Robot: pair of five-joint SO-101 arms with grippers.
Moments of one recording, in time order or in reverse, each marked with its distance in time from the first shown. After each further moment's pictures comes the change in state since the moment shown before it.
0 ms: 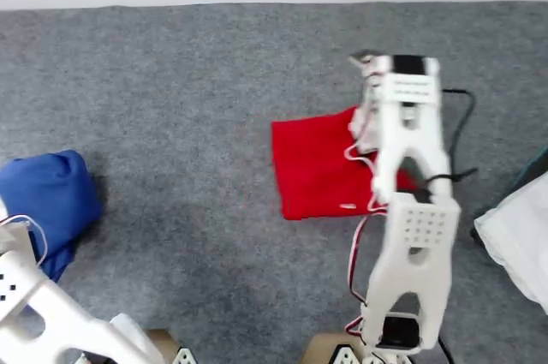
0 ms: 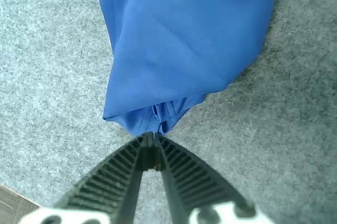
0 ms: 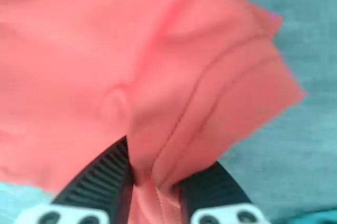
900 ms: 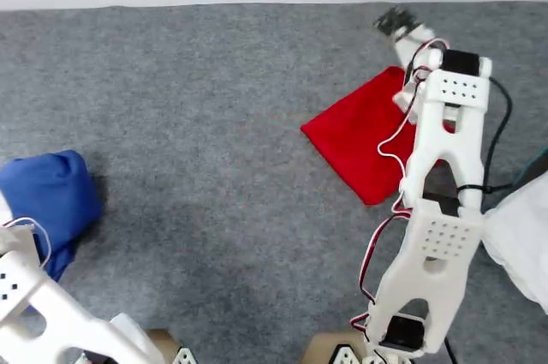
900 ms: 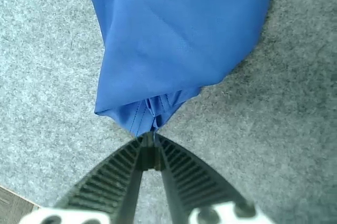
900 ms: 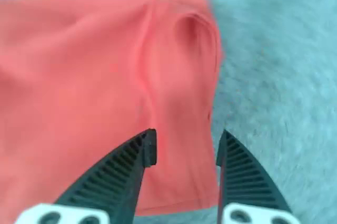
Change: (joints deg) left arm 0.0 0.0 2.1 0.0 0.0; right arm 6.1 -6.4 0.4 -22.2 14.6
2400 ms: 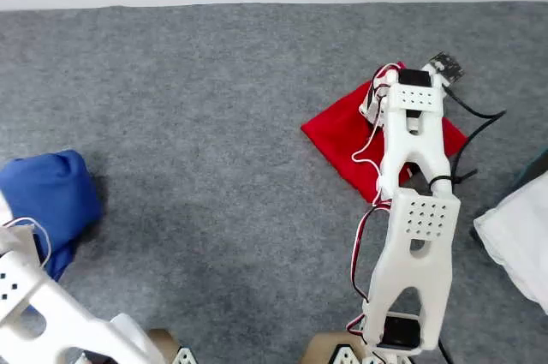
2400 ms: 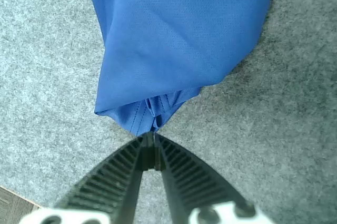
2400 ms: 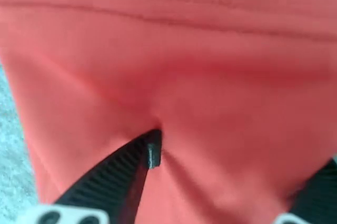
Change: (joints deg) left arm 0.0 0.0 0.0 0.0 0.0; right arm -5.7 16.4 -0.1 -2.6 -83.2
